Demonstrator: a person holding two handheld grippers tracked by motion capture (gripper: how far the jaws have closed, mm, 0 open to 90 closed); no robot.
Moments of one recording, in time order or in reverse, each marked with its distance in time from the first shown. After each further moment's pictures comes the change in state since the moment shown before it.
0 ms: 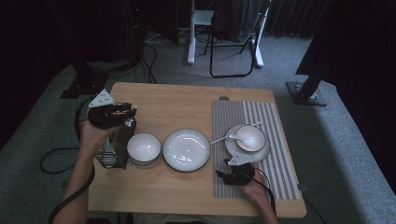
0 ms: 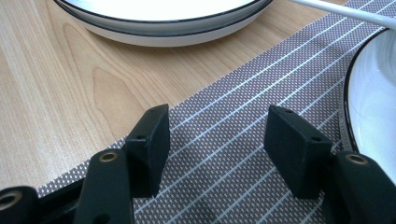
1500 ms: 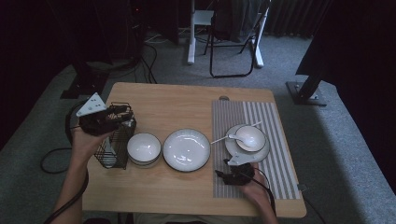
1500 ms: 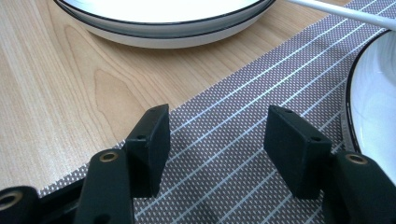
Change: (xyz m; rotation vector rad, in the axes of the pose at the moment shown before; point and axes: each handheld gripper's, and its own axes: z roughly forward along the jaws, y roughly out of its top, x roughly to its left) left arm -0.020 0.003 -0.035 -0.074 -0.009 0.054; right arm 0.001 0.001 0.001 -0.001 0.000 0.000
